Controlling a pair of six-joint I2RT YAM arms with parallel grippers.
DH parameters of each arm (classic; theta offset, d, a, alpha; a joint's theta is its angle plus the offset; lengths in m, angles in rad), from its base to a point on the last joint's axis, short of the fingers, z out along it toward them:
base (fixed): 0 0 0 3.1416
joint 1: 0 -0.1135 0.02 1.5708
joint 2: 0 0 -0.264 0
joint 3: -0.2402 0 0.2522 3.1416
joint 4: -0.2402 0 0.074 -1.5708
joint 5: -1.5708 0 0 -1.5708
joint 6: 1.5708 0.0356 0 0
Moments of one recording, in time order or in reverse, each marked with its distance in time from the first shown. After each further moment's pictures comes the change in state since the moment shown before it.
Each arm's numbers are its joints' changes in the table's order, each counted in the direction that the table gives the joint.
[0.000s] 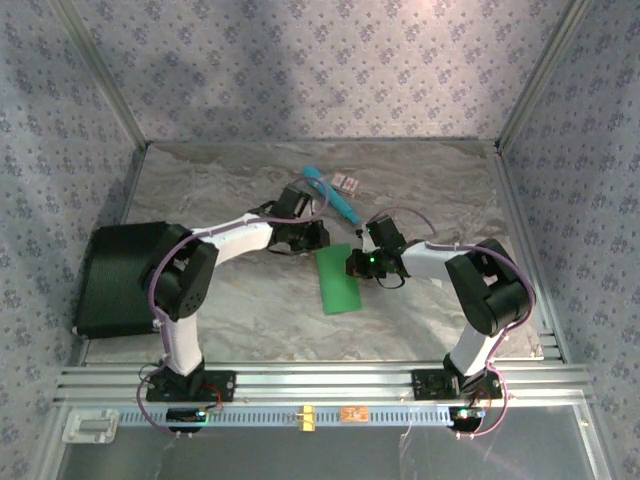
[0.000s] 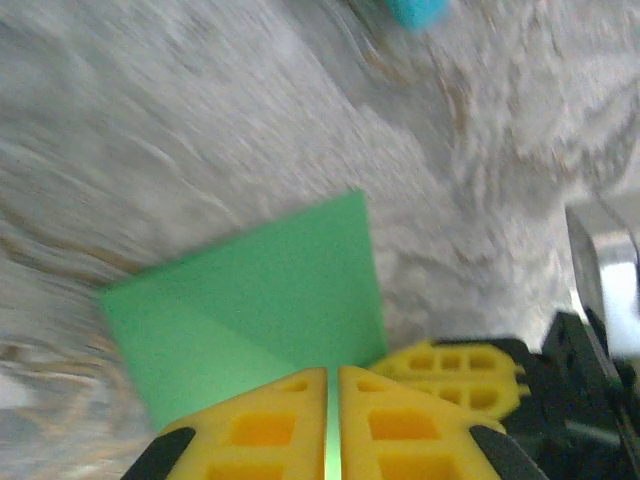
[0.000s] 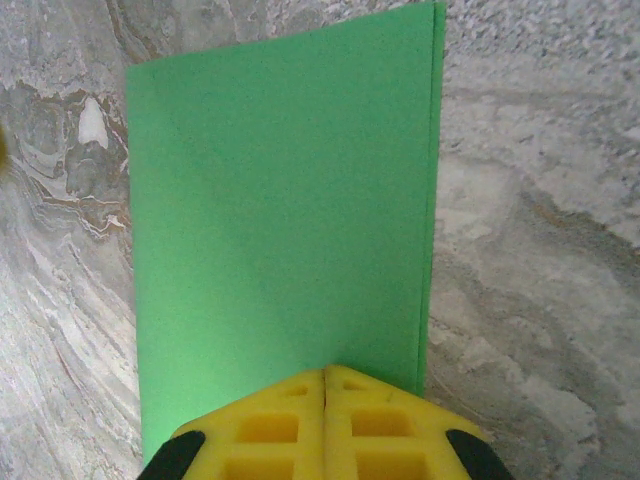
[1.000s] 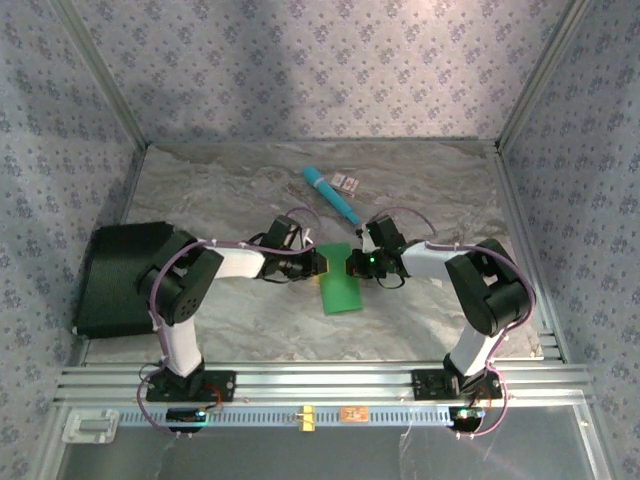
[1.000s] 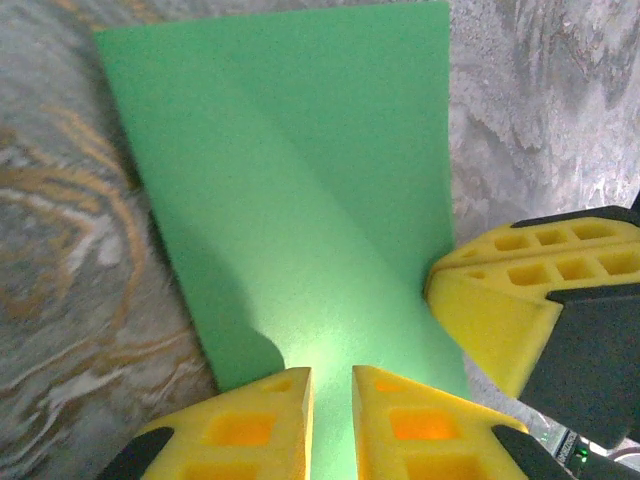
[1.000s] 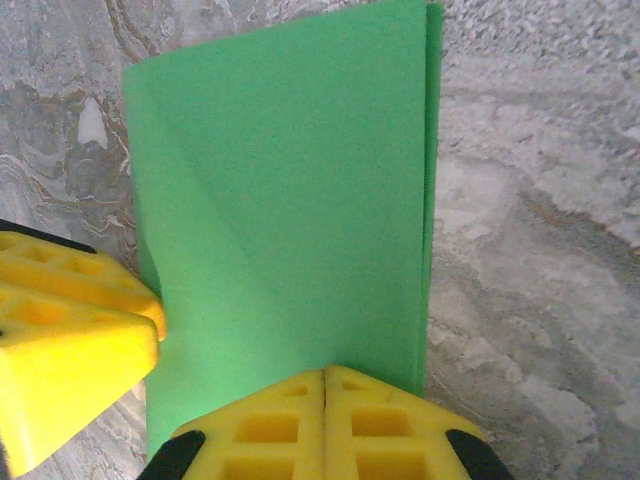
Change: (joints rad) left arm -0.001 -0.051 0.343 0.364 -0.117 -0.053; right arm 0.000 0.000 0.000 0.000 -0.001 0.000
